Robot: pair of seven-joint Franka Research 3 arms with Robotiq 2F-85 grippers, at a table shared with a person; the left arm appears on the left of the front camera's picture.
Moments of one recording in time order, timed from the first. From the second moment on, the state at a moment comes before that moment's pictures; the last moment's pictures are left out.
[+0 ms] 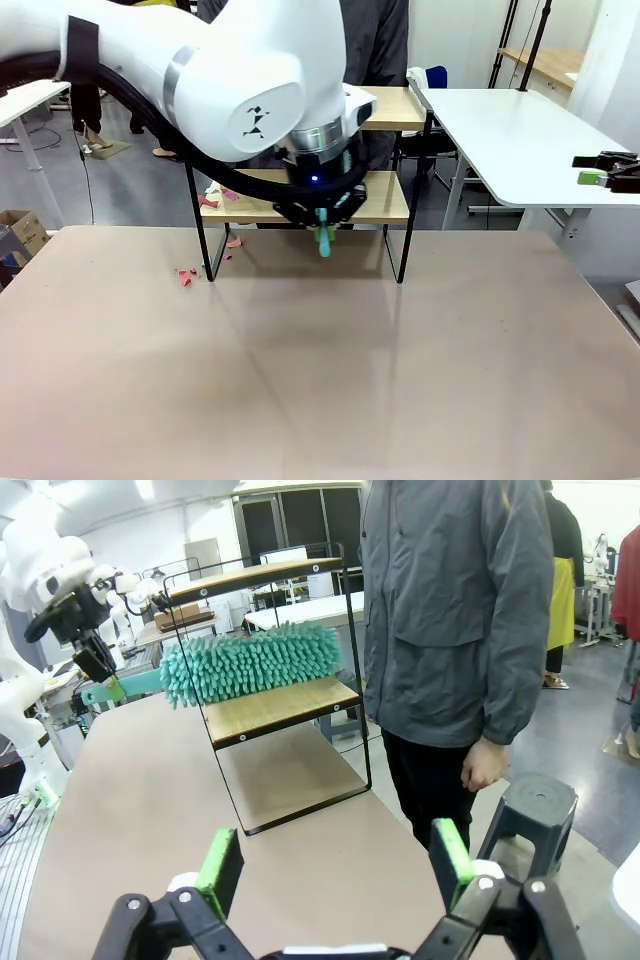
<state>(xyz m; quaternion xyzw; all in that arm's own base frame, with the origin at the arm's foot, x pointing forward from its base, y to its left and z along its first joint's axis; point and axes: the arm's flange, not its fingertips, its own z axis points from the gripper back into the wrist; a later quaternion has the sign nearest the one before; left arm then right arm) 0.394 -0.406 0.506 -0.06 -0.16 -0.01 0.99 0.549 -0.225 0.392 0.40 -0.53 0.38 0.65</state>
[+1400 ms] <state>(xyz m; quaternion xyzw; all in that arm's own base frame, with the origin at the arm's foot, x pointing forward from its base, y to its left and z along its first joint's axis) 0.387 -0.304 0.508 0.22 -0.18 0.02 0.96 0.549 -0.225 0.392 0.40 -0.53 0.38 0.65</state>
